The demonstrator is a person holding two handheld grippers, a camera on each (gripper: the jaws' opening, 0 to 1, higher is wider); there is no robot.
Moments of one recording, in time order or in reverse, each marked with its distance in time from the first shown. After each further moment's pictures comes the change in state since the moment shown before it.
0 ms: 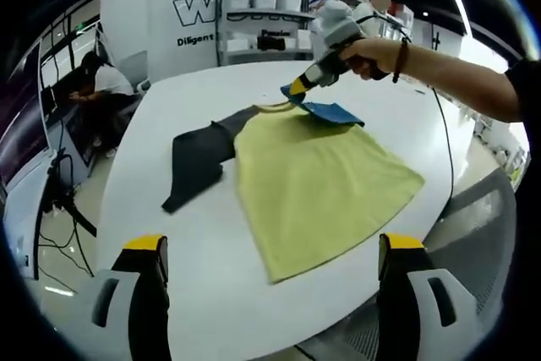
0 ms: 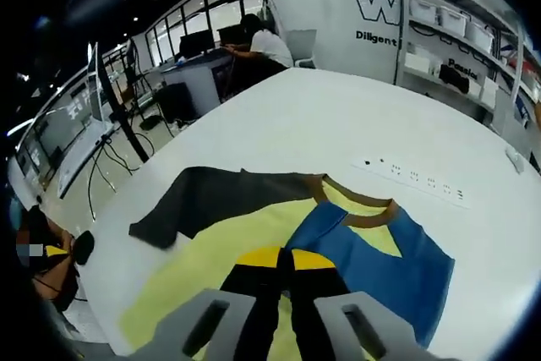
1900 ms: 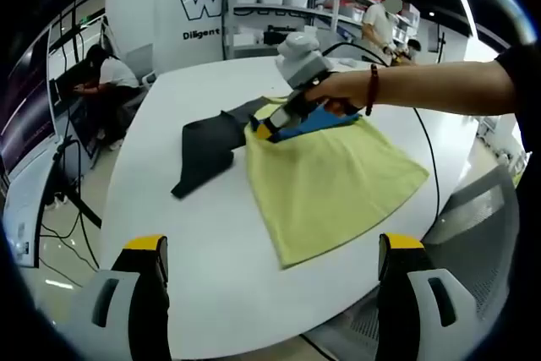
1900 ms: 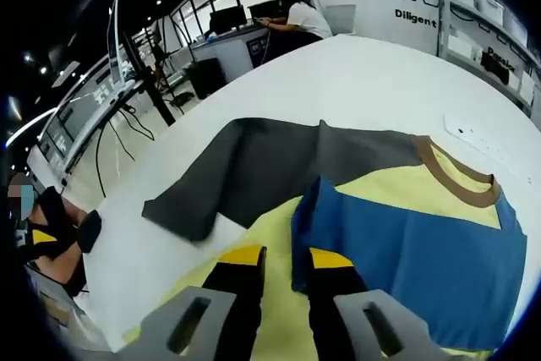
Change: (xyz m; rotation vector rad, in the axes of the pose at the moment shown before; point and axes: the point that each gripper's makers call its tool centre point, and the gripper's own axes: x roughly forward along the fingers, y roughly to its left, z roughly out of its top) left arm -0.005 0.011 -0.016 -0.019 0.026 0.014; right arm 0.083 0.086 -0.042 -0.023 0.075 0.203
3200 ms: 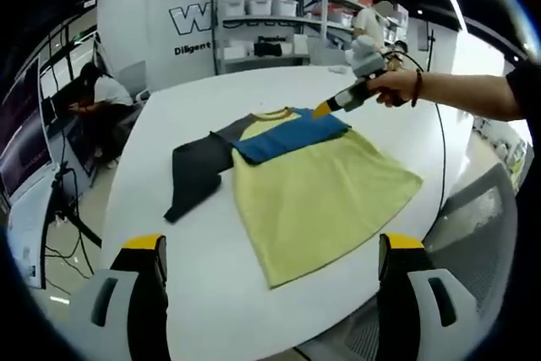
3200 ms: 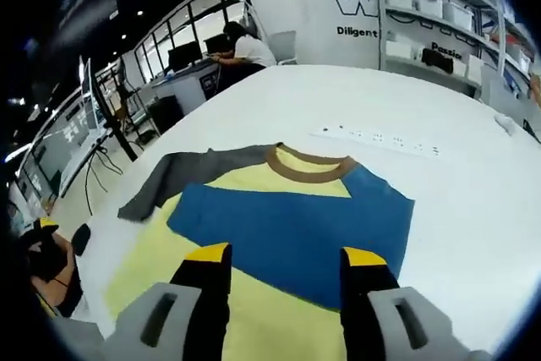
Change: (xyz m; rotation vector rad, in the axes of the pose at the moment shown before) left arm -0.001 -0.022 0.025 0.061 -0.051 -0.013; right arm -0.140 -0.147 -0.037 0.227 -0.131 -0.185
